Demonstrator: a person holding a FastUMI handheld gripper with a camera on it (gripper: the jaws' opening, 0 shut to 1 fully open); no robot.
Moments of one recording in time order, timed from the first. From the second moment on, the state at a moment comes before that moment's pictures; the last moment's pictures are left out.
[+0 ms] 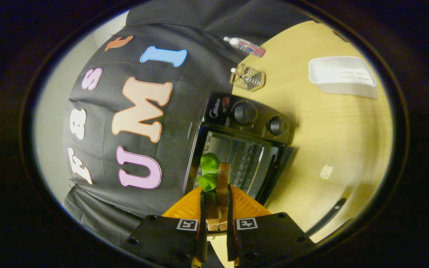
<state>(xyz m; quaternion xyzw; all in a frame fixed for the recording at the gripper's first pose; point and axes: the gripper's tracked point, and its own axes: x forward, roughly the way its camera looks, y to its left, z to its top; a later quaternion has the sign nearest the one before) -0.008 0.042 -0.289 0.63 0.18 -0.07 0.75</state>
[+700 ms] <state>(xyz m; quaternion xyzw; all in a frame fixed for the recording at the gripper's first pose) 0.038 0.057 -0.325 0.63 0.20 -0.08 0.75</state>
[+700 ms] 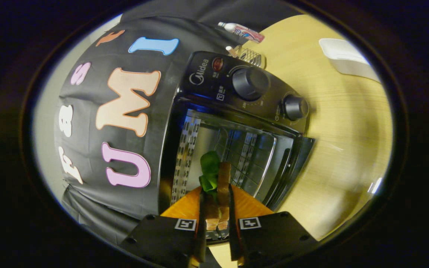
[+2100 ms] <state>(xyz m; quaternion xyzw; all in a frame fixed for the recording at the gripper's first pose) -0.056 0.056 -0.309 0.43 0.27 -0.04 0.86</state>
